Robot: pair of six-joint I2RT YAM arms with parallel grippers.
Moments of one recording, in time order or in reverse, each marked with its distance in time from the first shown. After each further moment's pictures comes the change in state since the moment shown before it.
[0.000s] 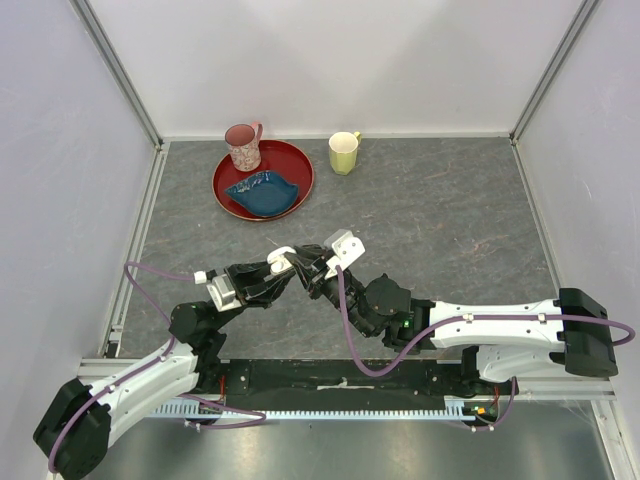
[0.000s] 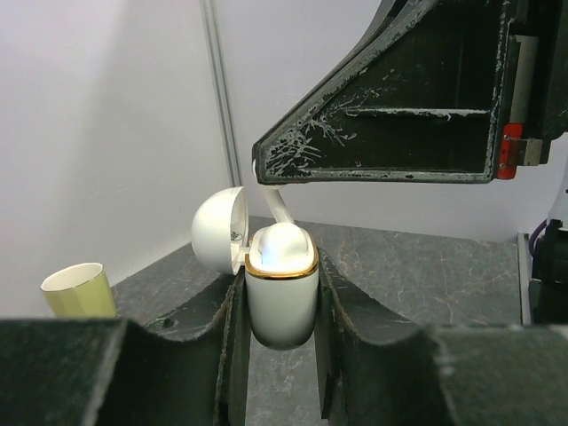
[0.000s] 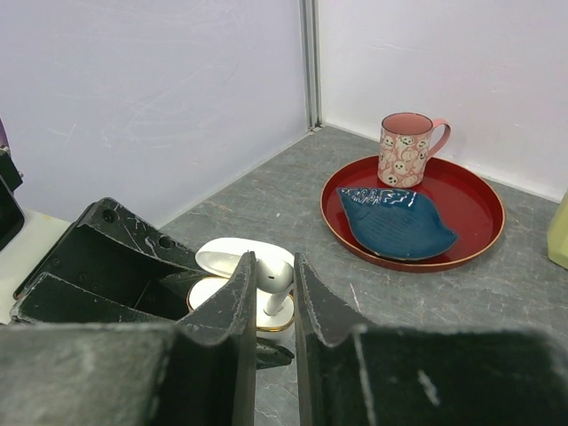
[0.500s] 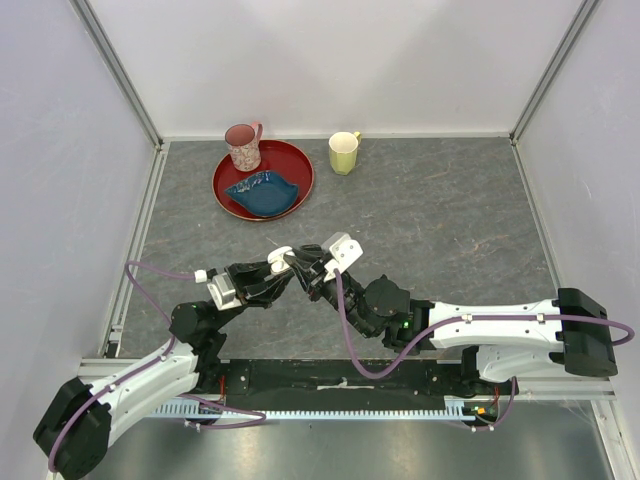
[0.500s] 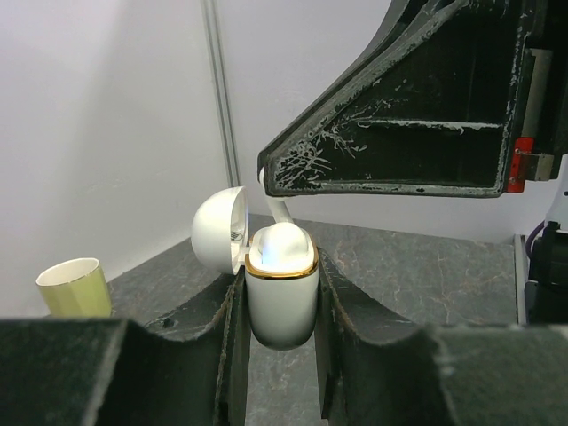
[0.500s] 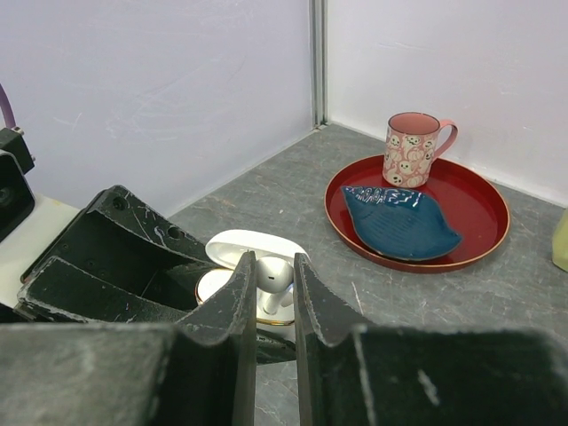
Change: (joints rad) left arm 0.000 0.000 0.000 0.002 -0.007 -0.013; right arm 0.001 0.002 -0.011 0.005 -0.024 -0.010
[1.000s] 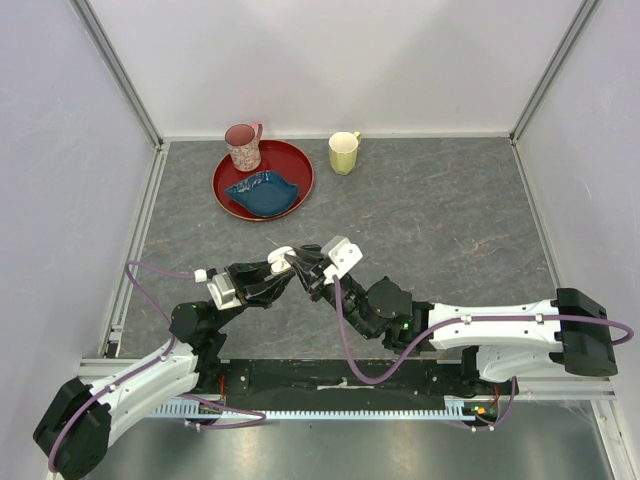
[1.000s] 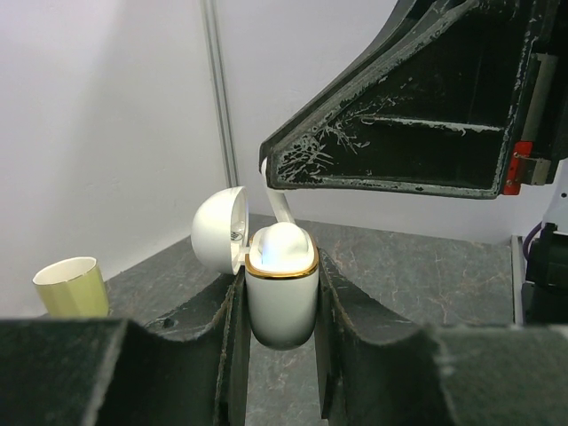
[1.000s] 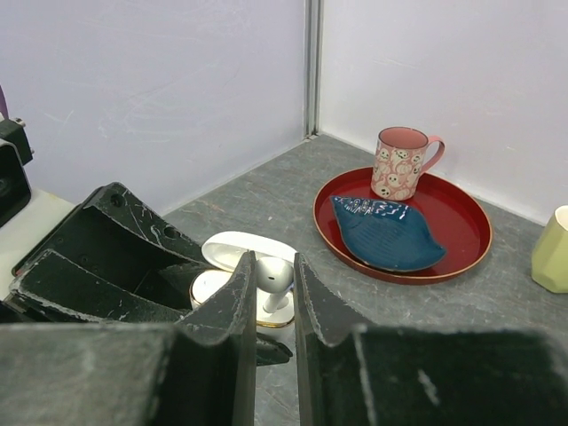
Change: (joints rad) left arm 0.000 -0.002 0.000 -0.003 -0.001 -0.009; right arm 0.001 0.000 -0.014 0.042 0.007 -0.071
